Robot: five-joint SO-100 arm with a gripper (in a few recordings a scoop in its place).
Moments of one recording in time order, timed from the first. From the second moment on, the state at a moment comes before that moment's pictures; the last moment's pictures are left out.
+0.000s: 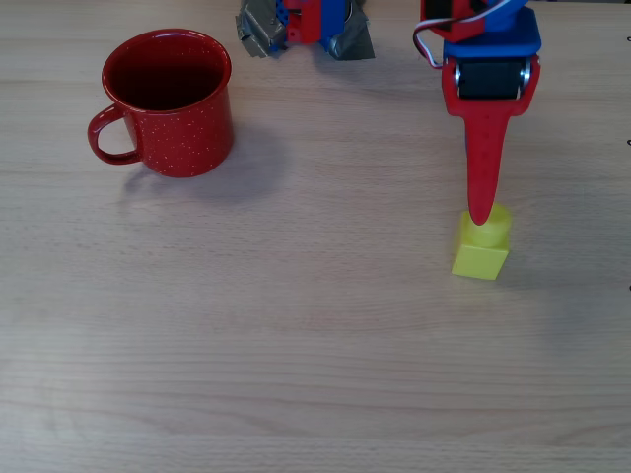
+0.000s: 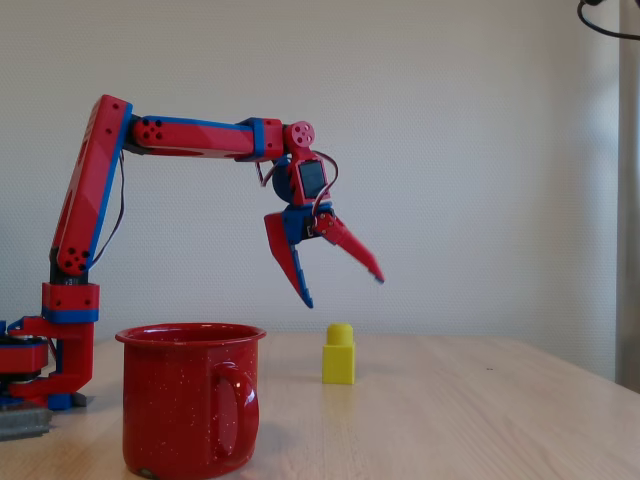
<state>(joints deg) -26.5 79.6 72.3 75.3 36.2</state>
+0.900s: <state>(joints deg) -30.4 72.3 73.4 73.1 40.2</state>
